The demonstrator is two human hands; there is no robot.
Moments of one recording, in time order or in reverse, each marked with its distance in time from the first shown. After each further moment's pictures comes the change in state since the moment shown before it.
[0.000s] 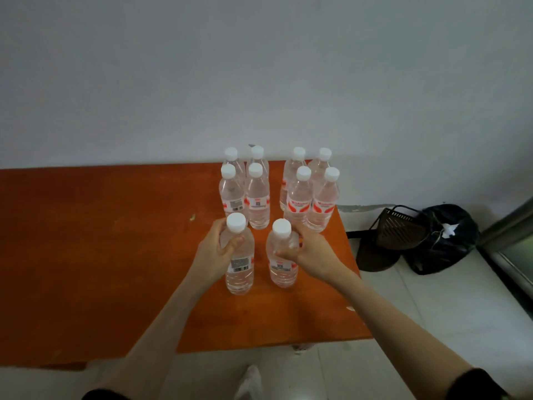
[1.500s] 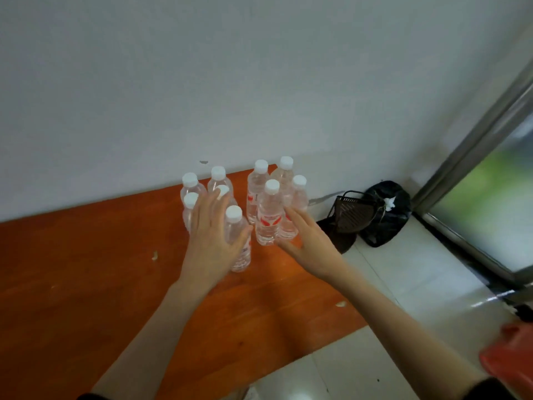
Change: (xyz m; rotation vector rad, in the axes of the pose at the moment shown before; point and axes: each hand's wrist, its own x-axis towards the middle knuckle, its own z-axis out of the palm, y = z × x) left_hand 0.066 0.036 -0.007 0.317 0.021 0.549; right_hand 0.008 -0.022 -0.020 -0.203 0.305 0.025
